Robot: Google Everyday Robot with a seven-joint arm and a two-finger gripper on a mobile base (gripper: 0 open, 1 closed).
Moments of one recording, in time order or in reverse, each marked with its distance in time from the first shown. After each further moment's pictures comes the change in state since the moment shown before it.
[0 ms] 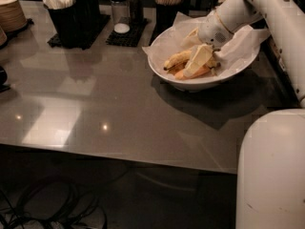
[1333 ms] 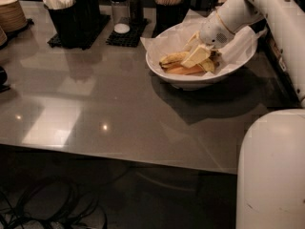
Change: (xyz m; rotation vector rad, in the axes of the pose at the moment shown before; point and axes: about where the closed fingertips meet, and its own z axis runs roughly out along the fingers) arm 0.005 0.002 -0.005 0.000 0.004 -0.004
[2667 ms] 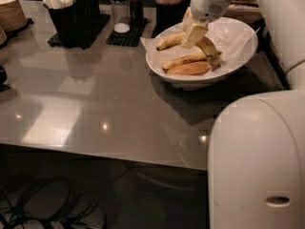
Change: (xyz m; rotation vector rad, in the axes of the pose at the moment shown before) arm -0.048 -0.003 -0.041 0.028 0.279 -0.159
